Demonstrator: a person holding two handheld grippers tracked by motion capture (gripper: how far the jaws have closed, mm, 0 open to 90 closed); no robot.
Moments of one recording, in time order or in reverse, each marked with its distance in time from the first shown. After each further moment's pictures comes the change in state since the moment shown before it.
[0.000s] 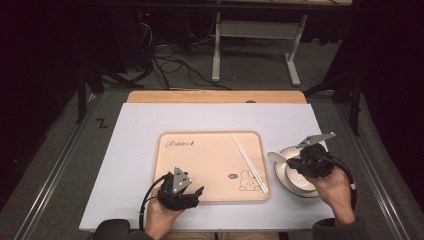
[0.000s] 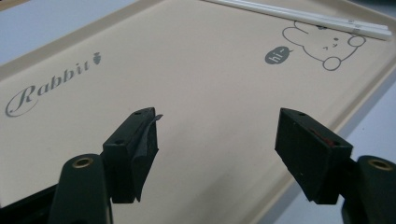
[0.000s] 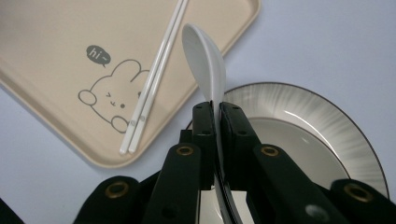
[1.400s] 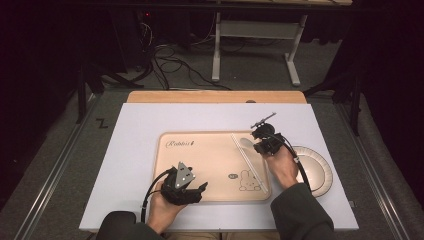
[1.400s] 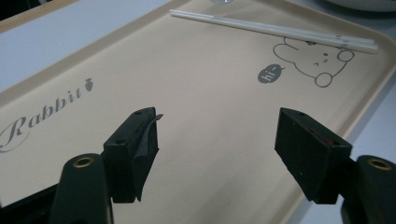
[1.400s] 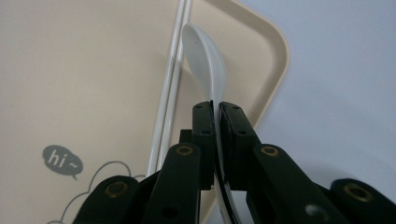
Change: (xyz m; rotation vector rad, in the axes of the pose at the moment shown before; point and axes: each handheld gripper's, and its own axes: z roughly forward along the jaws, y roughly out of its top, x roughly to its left) left arm -0.004 0.011 0.014 -0.001 -0.077 0.026; right arm 0.025 0.089 0.097 0.146 -0.115 0.080
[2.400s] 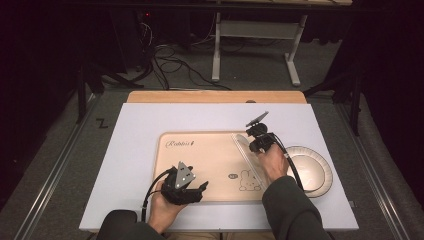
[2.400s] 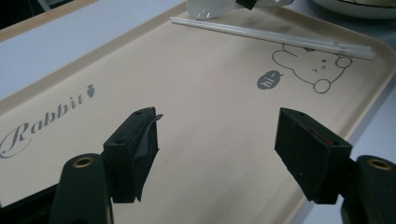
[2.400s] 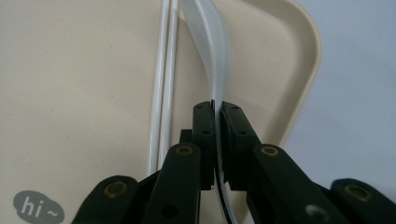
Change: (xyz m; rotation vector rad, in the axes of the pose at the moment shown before) left arm 0.000 0.000 -0.003 -0.017 0.006 0.005; right arm -0.002 0.014 0.042 0.083 0.026 0.094
